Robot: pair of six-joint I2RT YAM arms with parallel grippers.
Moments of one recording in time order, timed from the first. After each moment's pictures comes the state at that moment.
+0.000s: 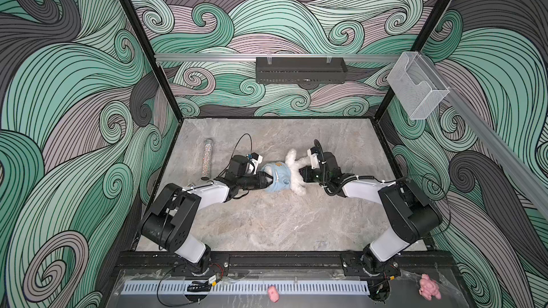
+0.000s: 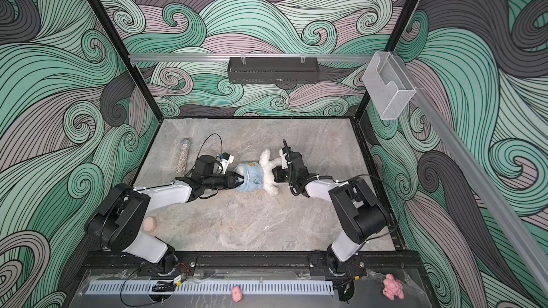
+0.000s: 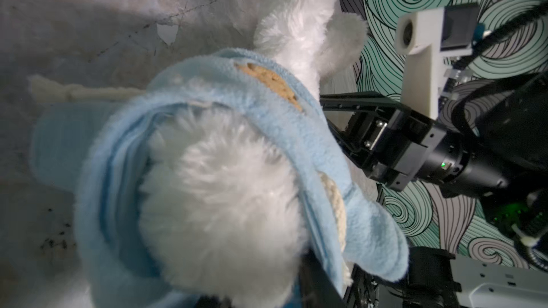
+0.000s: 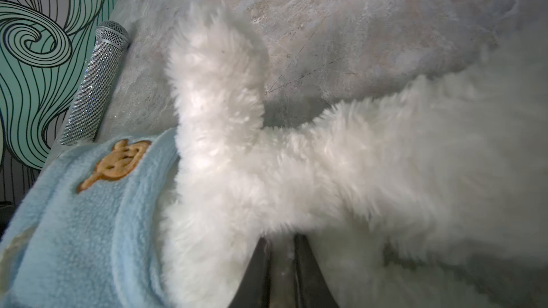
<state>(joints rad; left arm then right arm) -0.44 1.56 0.64 0.27 0.61 -0.65 0.49 1.64 0.72 0.24 -0.20 0.42</state>
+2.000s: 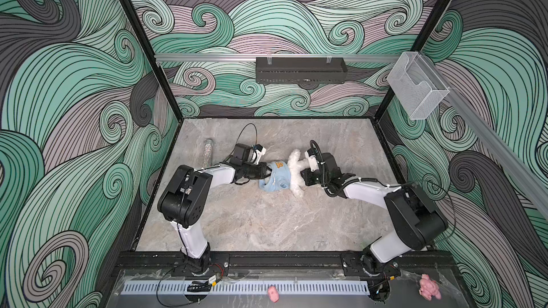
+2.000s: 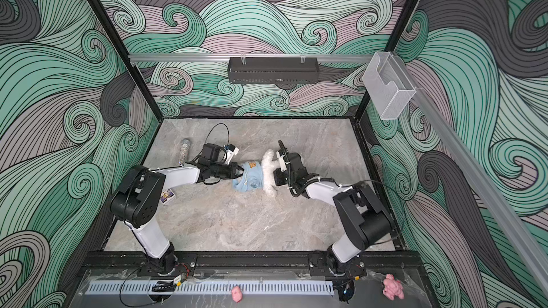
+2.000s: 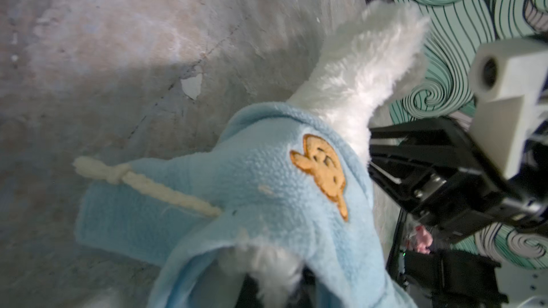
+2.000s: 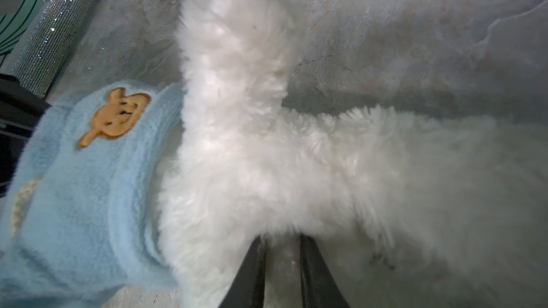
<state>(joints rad) -0.38 1.76 0.89 0.06 0.68 -0.40 0.52 1.52 0.74 0.04 -0.13 0.23</state>
